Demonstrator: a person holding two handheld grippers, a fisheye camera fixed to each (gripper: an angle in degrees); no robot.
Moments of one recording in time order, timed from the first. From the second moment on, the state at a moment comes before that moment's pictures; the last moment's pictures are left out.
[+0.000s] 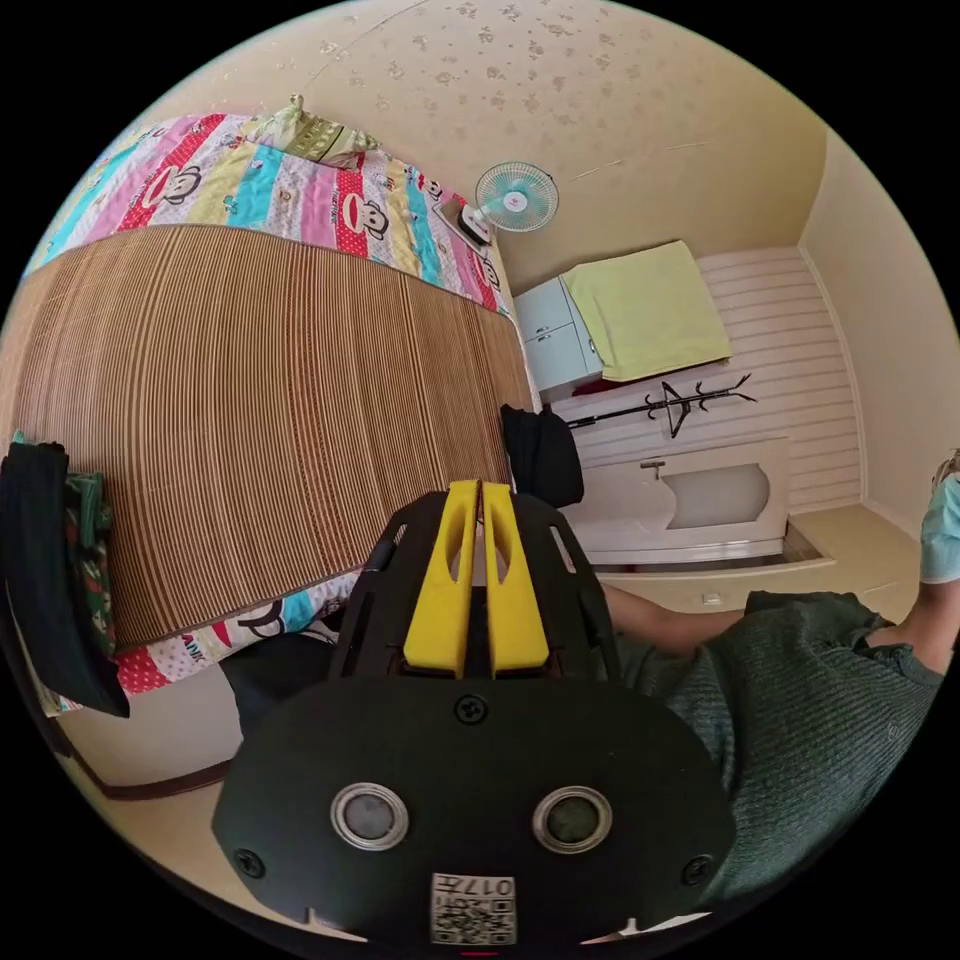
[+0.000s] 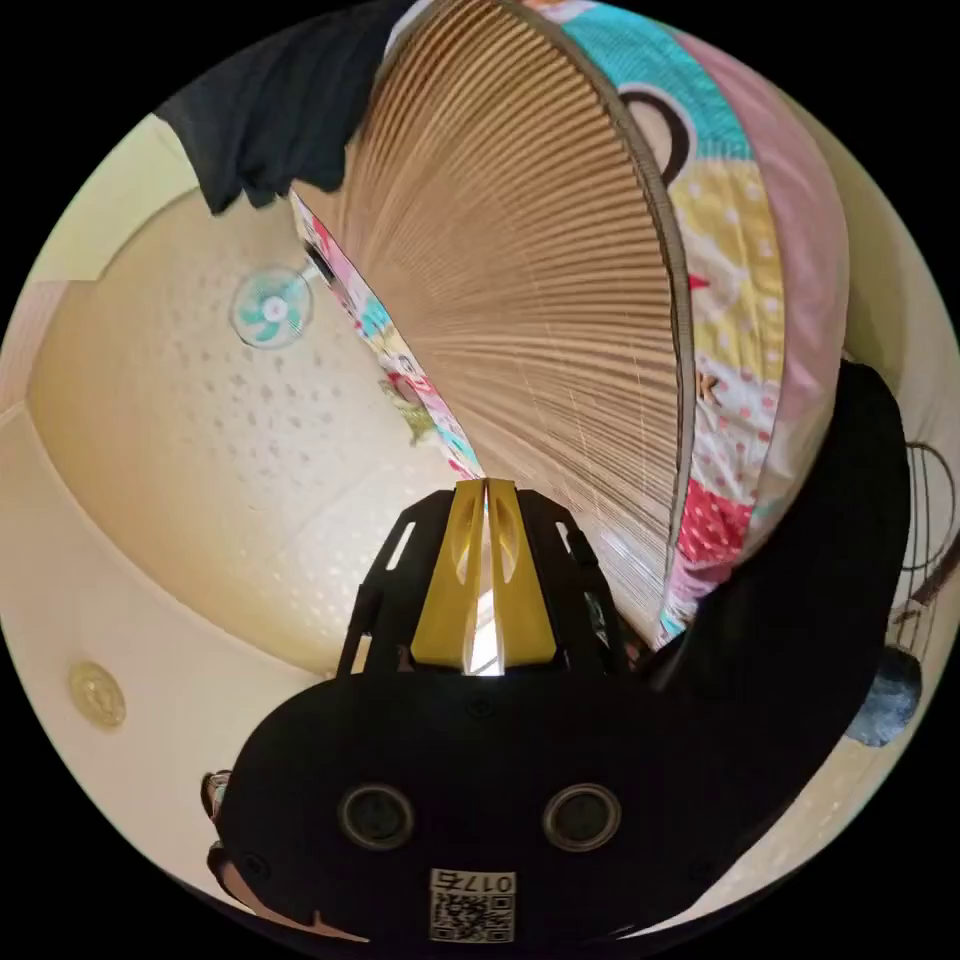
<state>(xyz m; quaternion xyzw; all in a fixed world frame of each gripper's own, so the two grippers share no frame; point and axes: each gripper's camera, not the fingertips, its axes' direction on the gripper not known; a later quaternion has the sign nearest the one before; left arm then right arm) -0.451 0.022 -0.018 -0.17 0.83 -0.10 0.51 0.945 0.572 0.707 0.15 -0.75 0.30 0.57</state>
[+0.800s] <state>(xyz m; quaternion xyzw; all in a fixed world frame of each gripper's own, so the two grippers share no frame) -0.365 0.021 -0.074 -0.17 0.79 -0.17 0.57 0.938 0.530 0.714 0.34 -0.83 0.40 0.21</state>
